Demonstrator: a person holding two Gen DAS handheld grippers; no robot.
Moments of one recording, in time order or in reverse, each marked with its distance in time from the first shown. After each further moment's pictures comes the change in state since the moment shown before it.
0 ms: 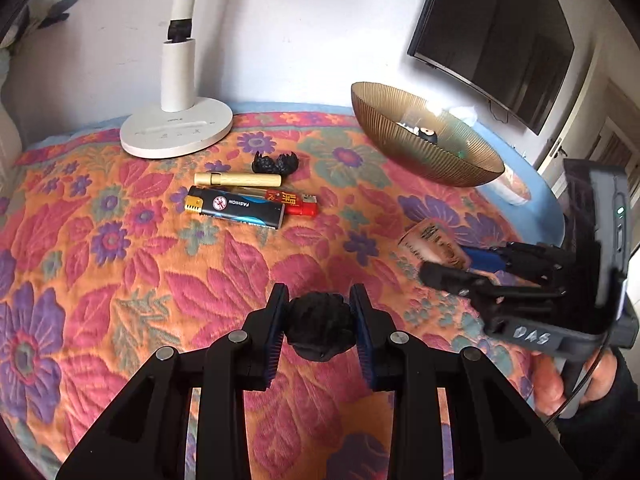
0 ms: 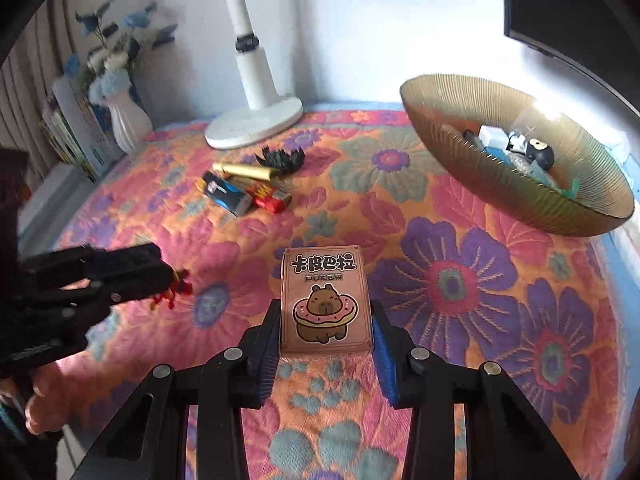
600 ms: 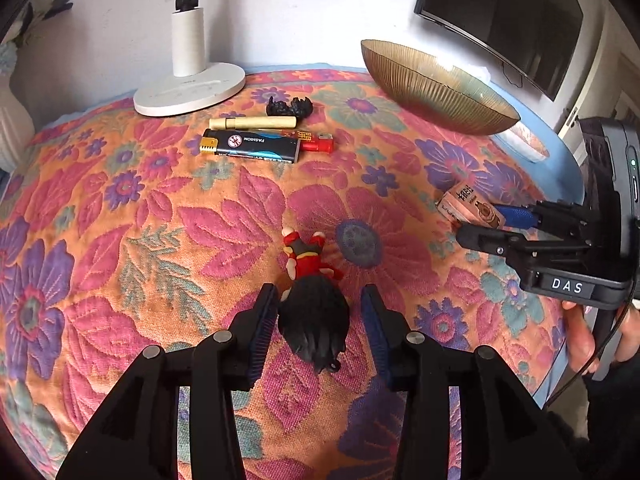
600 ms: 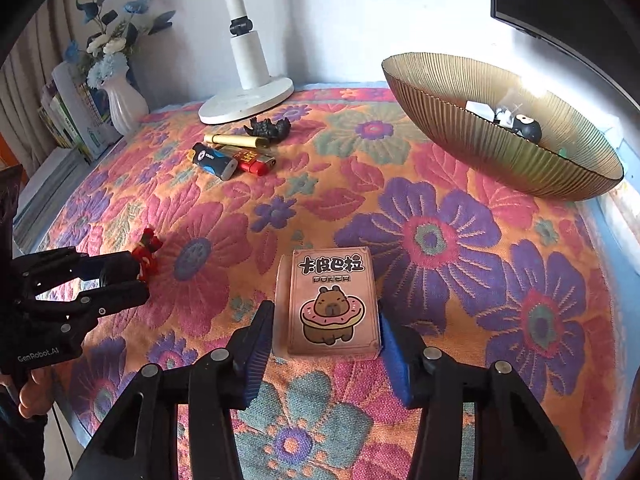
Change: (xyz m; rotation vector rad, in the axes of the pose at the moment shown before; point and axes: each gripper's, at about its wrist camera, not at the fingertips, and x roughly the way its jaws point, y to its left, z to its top) left arm 0.008 -0.003 -0.033 0.037 0.095 0.086; right arm 0.003 -0.011 -0.022 -0.007 0.055 -0.025
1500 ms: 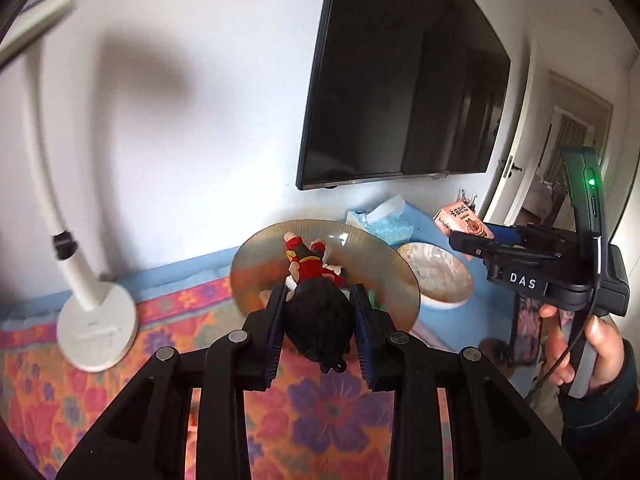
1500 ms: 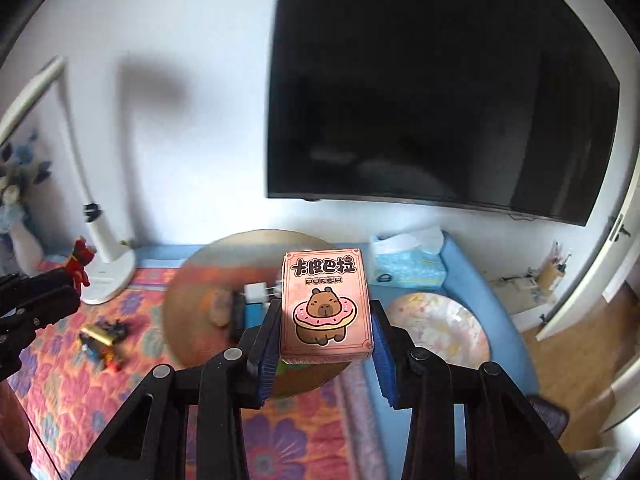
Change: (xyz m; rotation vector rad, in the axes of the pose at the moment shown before) left arm -0.033 -0.121 0.202 0.161 -0.294 -0.187; right arm -0.146 -0.132 0.129 0.139 -0.235 -0.423
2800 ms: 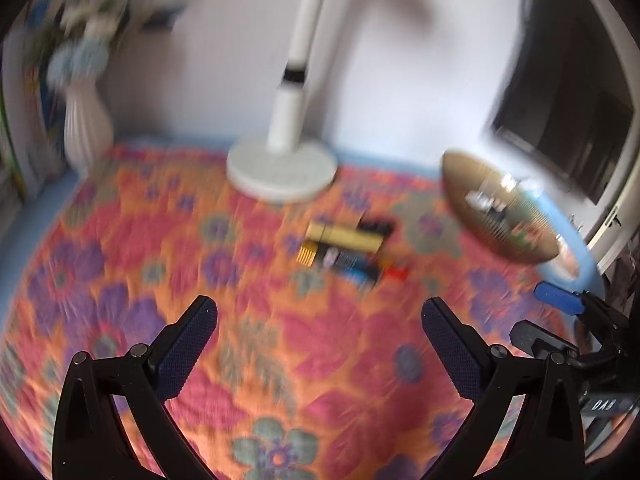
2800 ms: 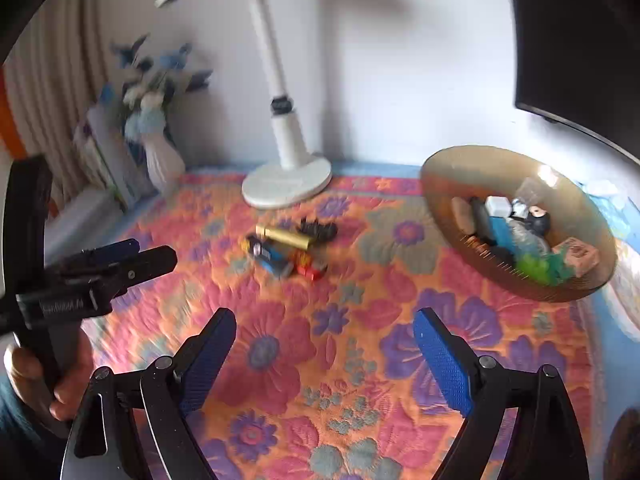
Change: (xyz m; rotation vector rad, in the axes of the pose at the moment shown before) left arm -0.074 0.138 -0.179 -0.399 0.112 0.348; right arm -0.003 0.187 -0.131 -0.157 0.041 0.490
